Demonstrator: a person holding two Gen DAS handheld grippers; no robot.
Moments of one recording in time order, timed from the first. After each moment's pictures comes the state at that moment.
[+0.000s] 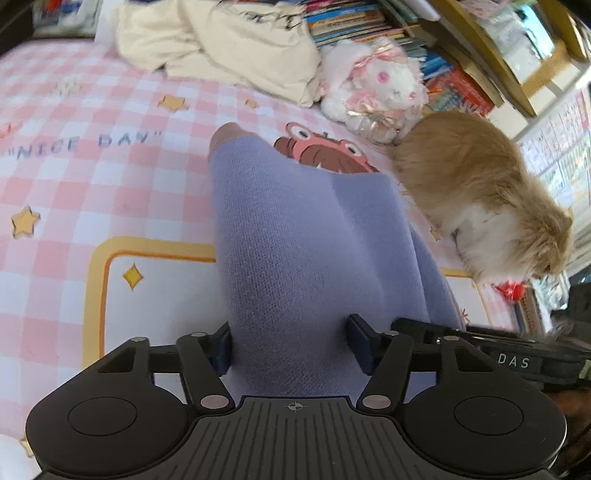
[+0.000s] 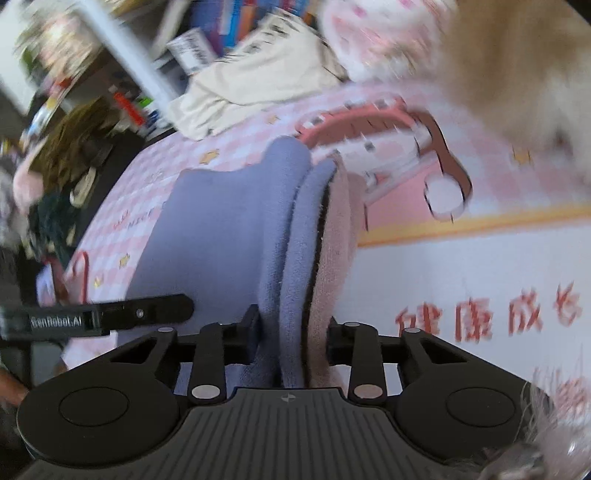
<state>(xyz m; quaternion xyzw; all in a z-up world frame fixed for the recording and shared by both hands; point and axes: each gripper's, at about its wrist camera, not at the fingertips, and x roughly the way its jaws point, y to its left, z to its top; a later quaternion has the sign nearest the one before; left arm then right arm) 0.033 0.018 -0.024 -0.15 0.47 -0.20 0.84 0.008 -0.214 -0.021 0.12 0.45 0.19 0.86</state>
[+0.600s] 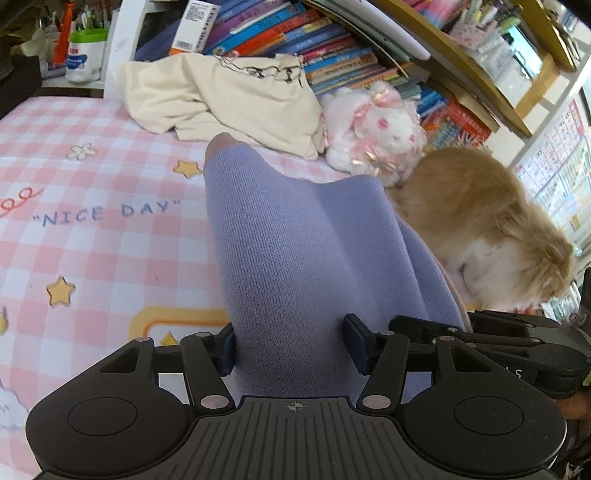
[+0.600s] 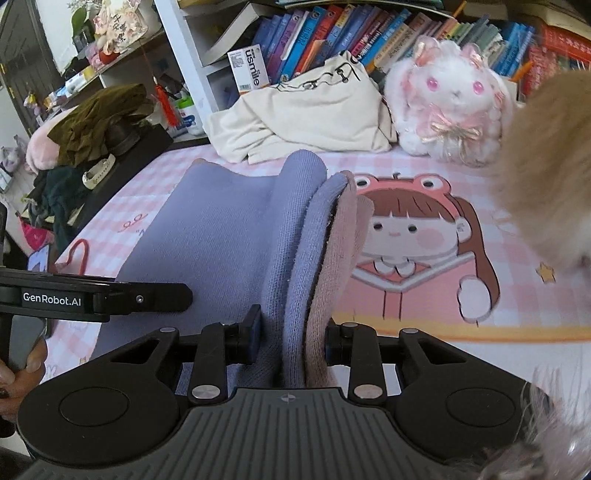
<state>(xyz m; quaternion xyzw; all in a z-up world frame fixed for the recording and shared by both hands) 0.052 0.040 0.000 -0.15 0.42 -0.18 0.88 0.037 -0.178 0.000 0.04 0.40 0.22 0.89</state>
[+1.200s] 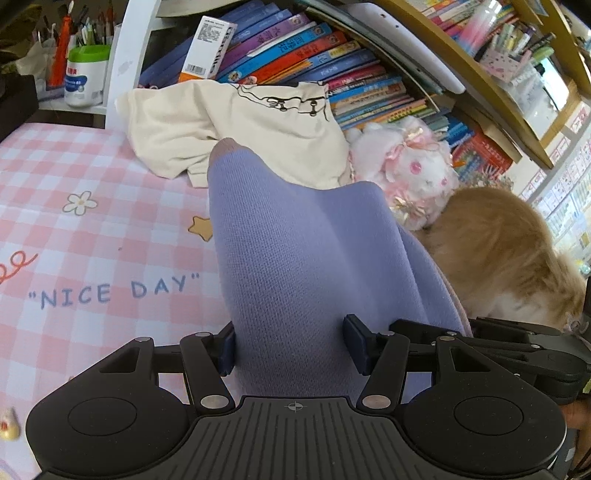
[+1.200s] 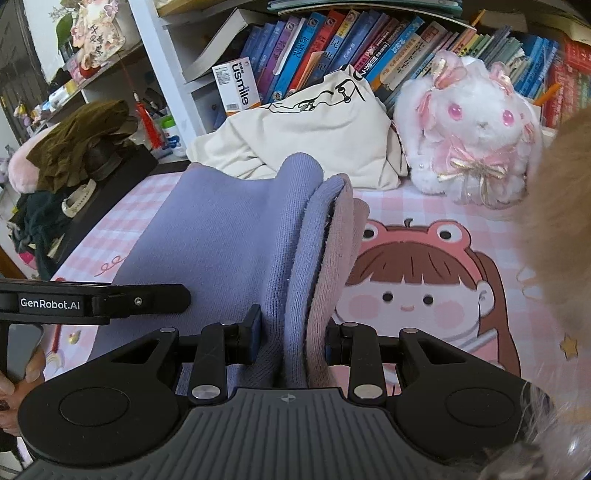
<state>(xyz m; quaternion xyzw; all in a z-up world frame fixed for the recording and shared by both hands) 0.121 0.061 -0.001 -0.16 0.41 -0.16 0.88 0.114 -0.157 0.002 0.04 0.39 0.21 0.90</state>
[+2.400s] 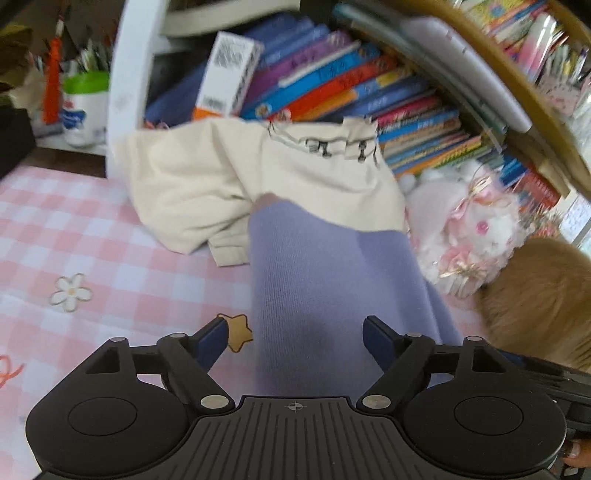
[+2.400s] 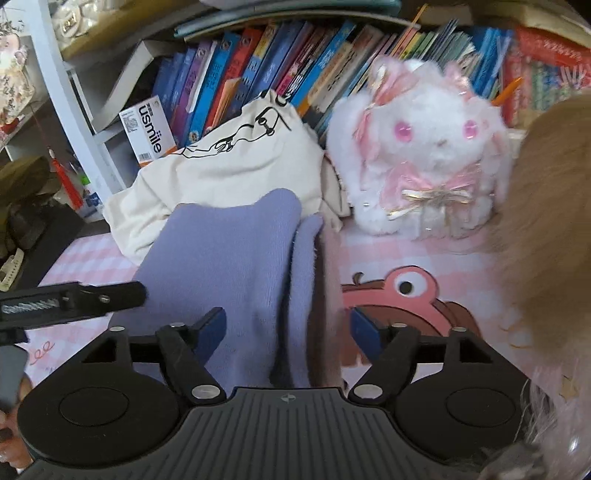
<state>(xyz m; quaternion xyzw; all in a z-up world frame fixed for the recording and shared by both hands) 0.193 0.067 -0.006 -0.14 0.36 -0.11 0.91 0.176 -0.168 -0.011 0.08 0.35 0.10 0.93</state>
